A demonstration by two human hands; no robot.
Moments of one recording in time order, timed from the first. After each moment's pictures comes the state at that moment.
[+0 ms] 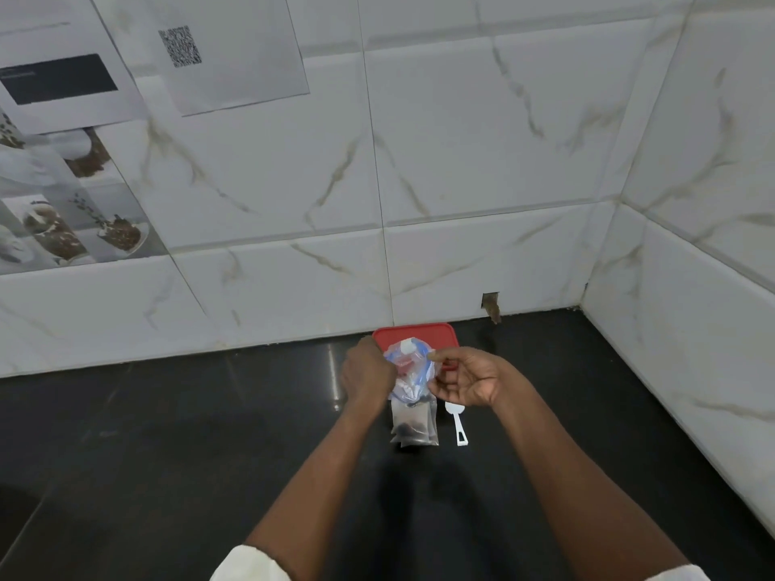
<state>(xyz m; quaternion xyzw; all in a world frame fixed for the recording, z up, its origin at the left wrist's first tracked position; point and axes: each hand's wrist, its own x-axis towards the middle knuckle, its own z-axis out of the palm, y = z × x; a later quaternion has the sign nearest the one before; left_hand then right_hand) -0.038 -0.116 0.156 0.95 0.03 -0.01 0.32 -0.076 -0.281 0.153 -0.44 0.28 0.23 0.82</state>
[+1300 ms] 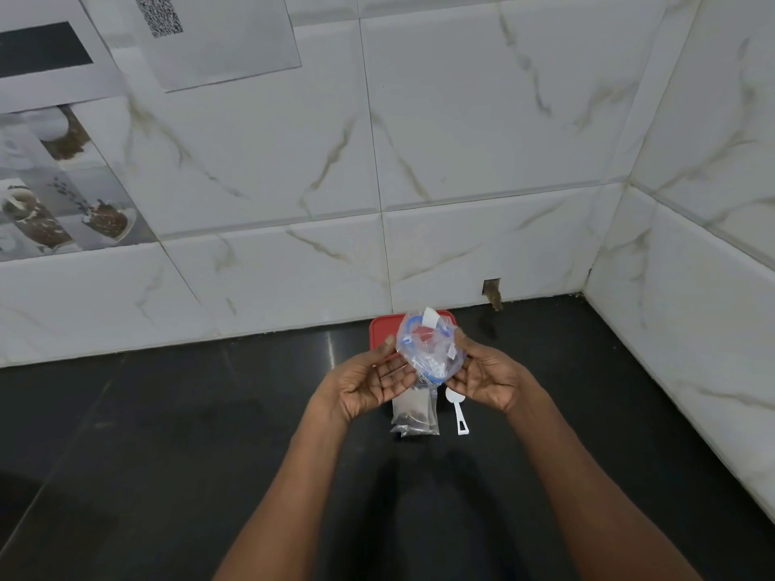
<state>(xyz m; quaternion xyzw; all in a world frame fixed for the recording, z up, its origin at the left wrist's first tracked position) -0.034 -0.086 0.147 0.46 0.15 -0.40 0.78 -0.087 -0.290 0.131 -0.35 0.21 0.13 0.90</state>
